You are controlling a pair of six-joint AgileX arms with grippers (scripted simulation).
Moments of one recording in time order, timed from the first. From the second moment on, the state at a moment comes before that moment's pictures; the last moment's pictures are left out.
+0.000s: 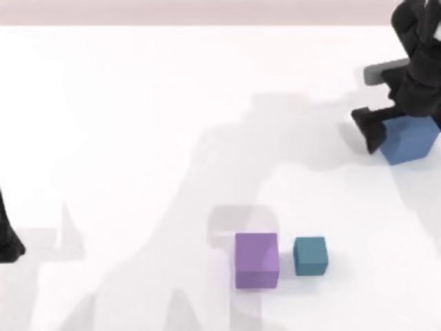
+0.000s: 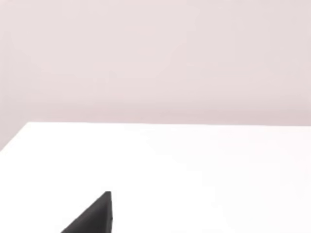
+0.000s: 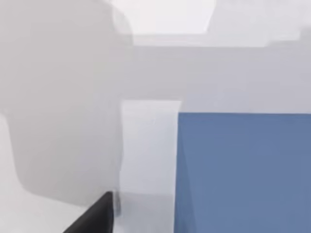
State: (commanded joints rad) left arm 0.02 0.00 0.00 0.00 0.00 0.00; right arm 0.11 2.42 1.92 -1.07 0.01 -0.16
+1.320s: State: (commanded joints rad) left arm 0.02 0.00 0.00 0.00 0.00 0.00; right arm 0.11 2.42 1.92 -1.07 0.01 -0.16
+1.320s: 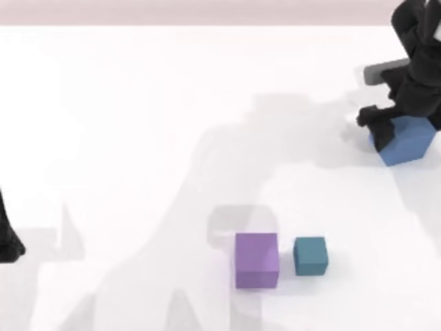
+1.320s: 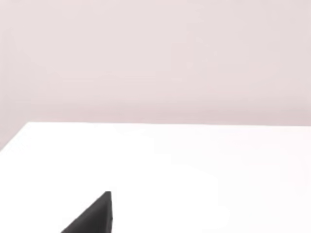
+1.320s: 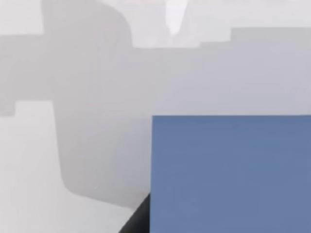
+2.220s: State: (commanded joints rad) left arm 0.02 0.00 0.00 0.00 0.00 0.00; right arm 0.12 2.36 2.12 -1.32 0.00 -0.16
